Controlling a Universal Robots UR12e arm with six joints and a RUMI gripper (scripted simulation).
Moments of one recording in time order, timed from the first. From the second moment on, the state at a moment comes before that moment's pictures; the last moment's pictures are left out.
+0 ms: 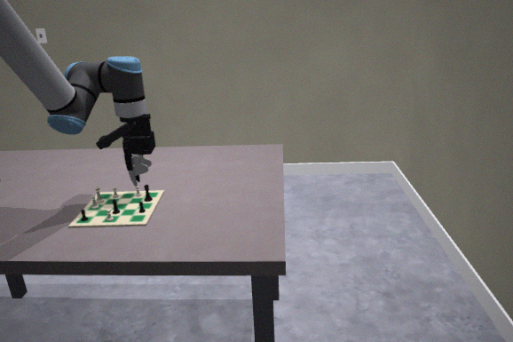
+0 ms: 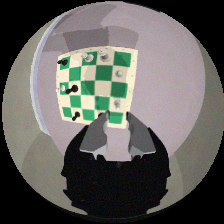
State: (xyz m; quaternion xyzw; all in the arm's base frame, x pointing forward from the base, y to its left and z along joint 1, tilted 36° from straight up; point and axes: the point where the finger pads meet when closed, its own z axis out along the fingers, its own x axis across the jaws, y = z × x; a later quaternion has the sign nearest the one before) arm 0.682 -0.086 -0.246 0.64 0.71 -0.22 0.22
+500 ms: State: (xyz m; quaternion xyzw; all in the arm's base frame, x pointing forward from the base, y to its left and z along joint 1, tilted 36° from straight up) arm 0.683 -0.092 -0.254 0.64 0.71 -0.22 0.22
